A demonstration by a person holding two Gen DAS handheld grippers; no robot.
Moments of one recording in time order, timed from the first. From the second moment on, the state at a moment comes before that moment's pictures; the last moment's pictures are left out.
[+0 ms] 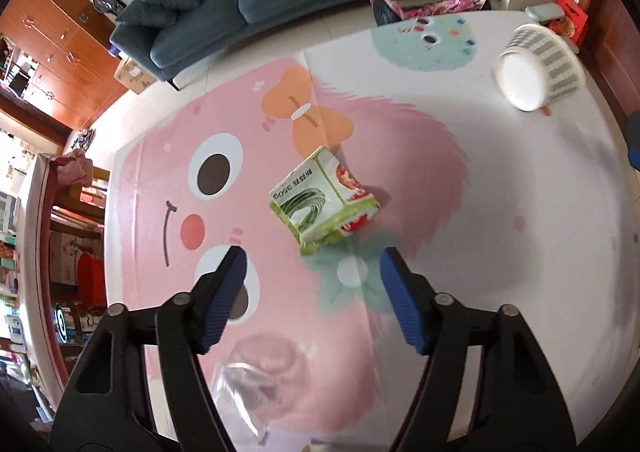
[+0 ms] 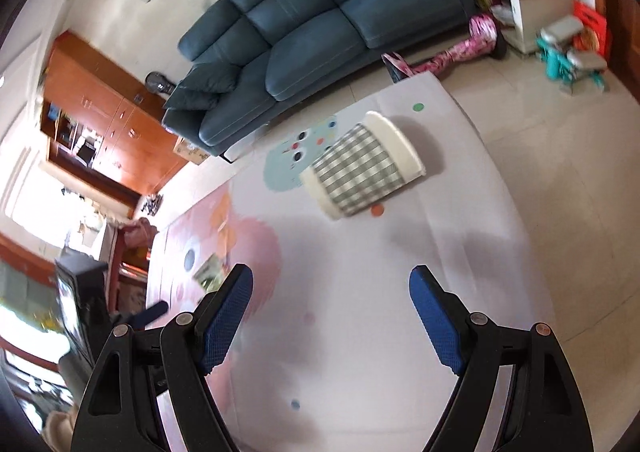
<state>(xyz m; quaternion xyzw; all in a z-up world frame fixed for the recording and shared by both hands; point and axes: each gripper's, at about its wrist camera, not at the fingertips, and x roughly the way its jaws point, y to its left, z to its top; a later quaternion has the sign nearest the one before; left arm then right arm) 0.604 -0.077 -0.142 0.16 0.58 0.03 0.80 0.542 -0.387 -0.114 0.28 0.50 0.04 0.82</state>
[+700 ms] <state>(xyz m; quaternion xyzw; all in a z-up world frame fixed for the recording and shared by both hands) 0.640 -0.066 -0.167 0.06 0.60 0.06 0.80 0.639 -0.426 -0.173 0.35 0.52 0.02 0.78</state>
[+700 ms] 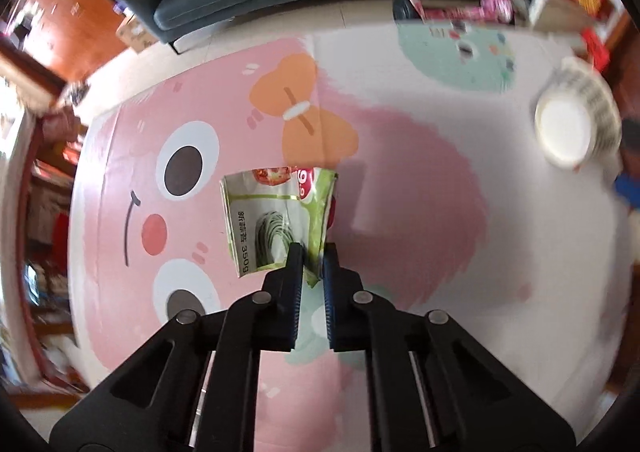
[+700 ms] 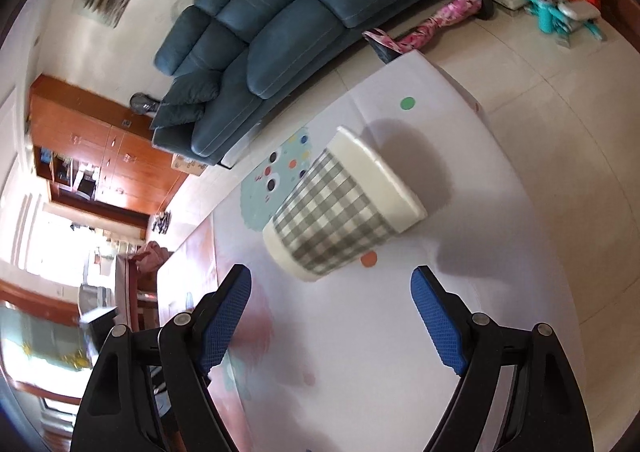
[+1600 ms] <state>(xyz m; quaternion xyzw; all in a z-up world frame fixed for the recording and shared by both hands) 0.632 -0.018 -0.123 -0.09 0.55 0.08 0.82 0.724 -0.396 -0.187 0.30 0.53 -0.01 0.80</state>
